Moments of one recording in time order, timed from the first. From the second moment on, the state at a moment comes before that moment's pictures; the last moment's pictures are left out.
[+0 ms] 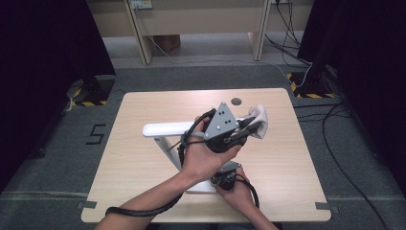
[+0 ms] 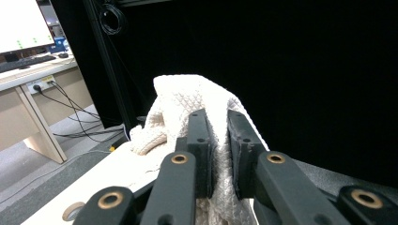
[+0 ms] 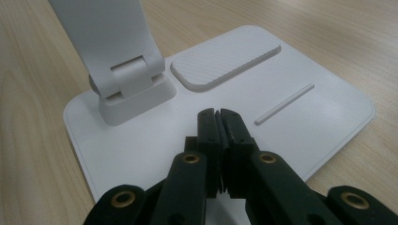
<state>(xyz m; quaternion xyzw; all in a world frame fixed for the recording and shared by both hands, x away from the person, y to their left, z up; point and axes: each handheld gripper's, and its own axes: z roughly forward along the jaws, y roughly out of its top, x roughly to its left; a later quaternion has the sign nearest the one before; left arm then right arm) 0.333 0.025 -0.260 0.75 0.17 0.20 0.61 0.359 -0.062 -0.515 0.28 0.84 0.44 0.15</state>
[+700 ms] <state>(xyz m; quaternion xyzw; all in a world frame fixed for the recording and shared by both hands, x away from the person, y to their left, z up) 0.331 0.013 -0.260 0.75 0.16 0.20 0.60 0.359 -0.062 -0.515 0.28 0.84 0.44 0.15</state>
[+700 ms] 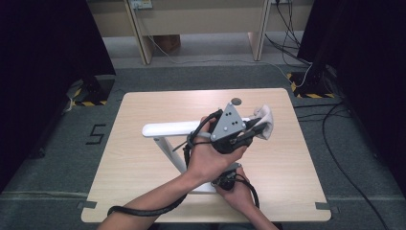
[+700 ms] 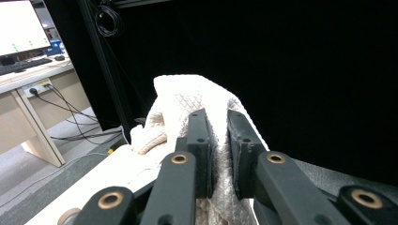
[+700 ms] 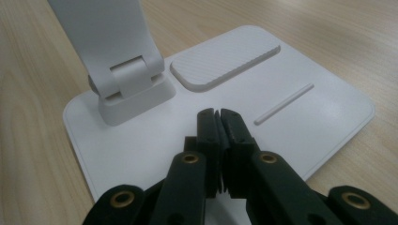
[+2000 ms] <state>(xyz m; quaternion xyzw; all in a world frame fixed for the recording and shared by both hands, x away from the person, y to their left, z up) 0.309 0.032 -0.304 0.74 0.20 0.23 0.61 0.359 -0.061 -0.515 0.28 0.84 0.44 0.15</state>
